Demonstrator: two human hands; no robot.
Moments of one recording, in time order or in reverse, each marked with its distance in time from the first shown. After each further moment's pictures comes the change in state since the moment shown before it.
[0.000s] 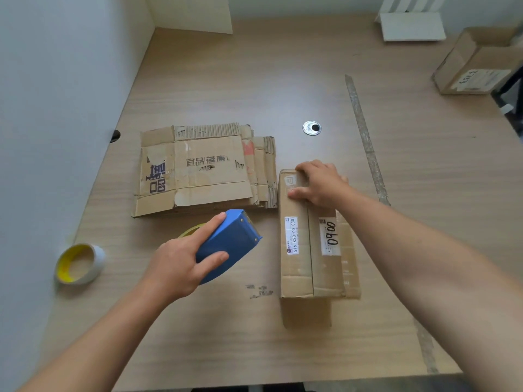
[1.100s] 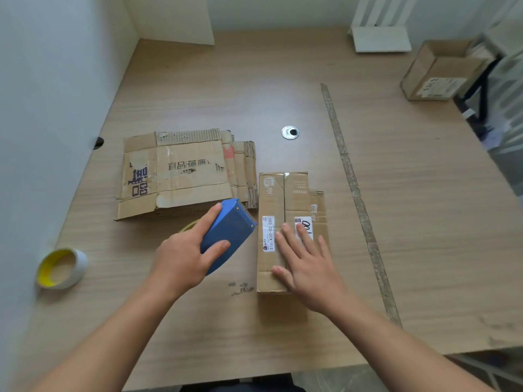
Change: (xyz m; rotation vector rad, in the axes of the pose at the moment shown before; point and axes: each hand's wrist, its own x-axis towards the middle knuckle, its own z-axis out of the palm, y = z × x) left_hand 0.009 0.047 0.015 0.010 0.056 -0.120; right_hand -0.160 0.022 0.094 -0.206 0.088 -0.192
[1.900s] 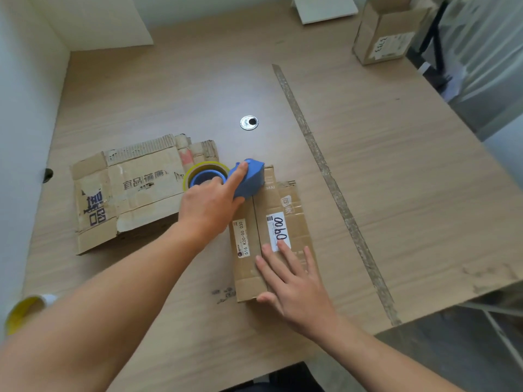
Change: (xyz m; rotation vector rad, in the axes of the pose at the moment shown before) left_hand 0.108 0.093 0.037 0.579 0.017 0.340; right_hand -0.047 -0.002 0.044 -0.076 0.351 -0.051
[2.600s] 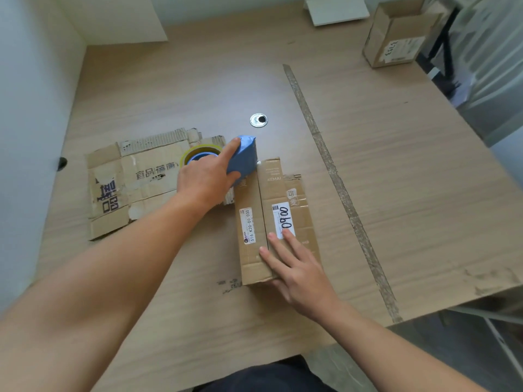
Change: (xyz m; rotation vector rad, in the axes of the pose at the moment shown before) left_hand 0.021 -0.026 -0.019 -0.128 -0.003 -0.129; right_hand 0.012 0.006 -0.007 0.198 -0.004 -0.046
